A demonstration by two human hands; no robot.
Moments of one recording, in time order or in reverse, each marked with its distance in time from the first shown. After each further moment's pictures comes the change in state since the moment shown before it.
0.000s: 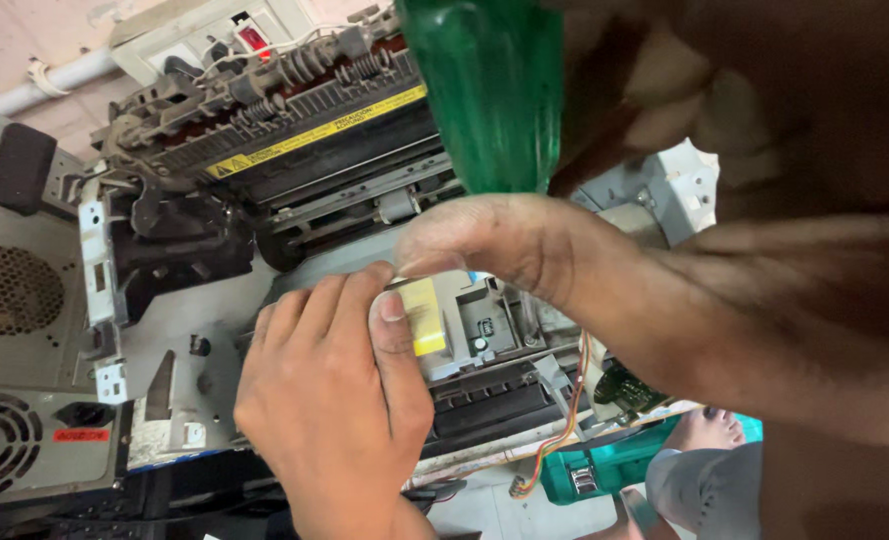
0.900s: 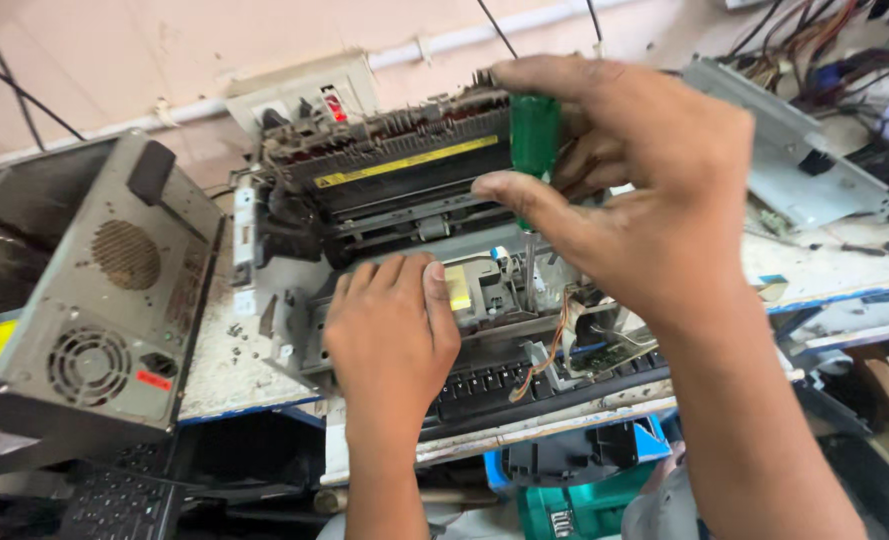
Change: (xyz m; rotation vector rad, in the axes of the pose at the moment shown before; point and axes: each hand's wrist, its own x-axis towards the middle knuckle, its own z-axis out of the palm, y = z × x) left_hand -0.007 0.004 -0.018 -0.055 0.091 -0.010; right_hand 0.021 -0.092 0.025 -0.915 0.730 -0.316
